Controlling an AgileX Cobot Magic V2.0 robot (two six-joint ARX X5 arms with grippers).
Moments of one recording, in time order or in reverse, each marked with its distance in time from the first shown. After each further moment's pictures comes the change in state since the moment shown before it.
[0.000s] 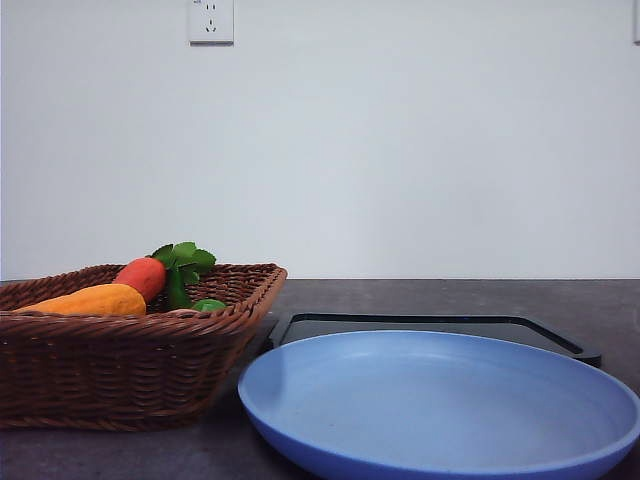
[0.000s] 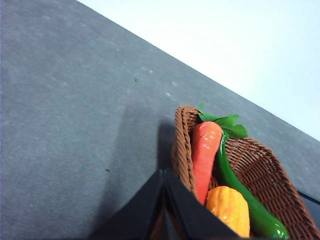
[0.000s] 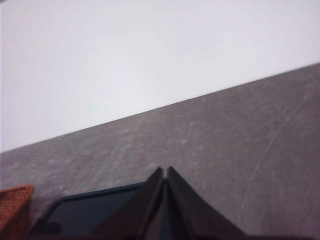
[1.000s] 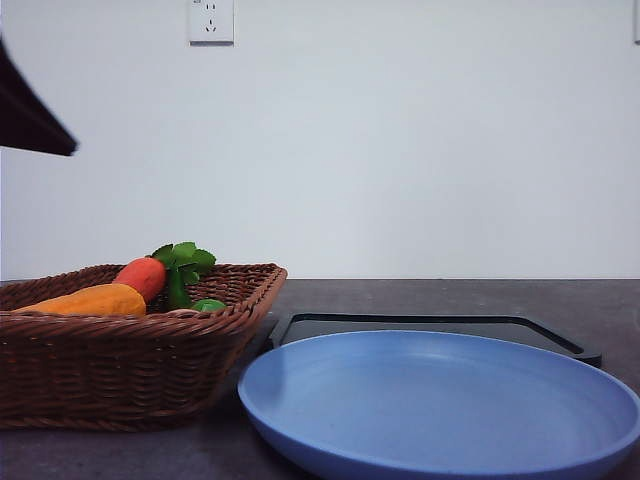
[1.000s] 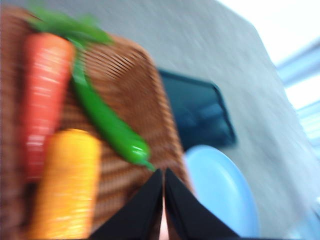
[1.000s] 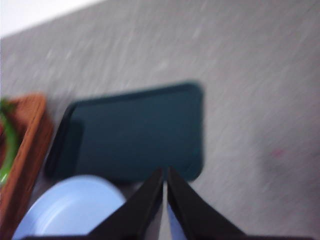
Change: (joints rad) left_arx -0.102 0.881 0.552 -0.077 0.580 0.107; right_arx 0.000 0.659 0.532 -0.508 -0.242 -0.065
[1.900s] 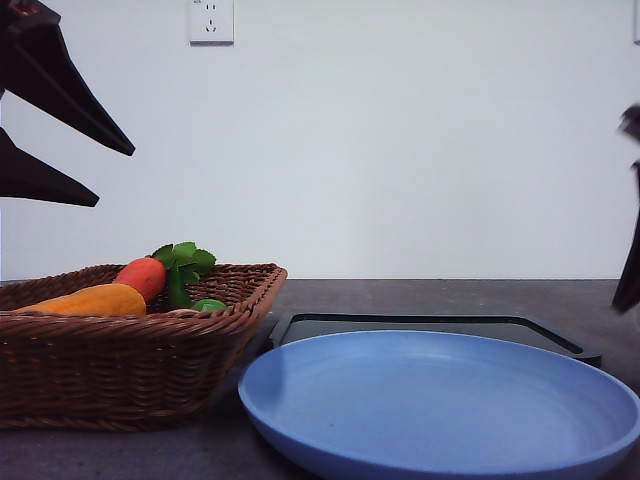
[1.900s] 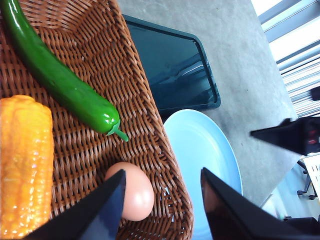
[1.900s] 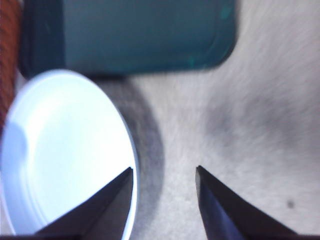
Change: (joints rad) left_arx -0.074 0.083 0.004 -0.003 0.030 0.014; right_arx 0.097 0.439 0.000 -0.045 -0.125 -0.020
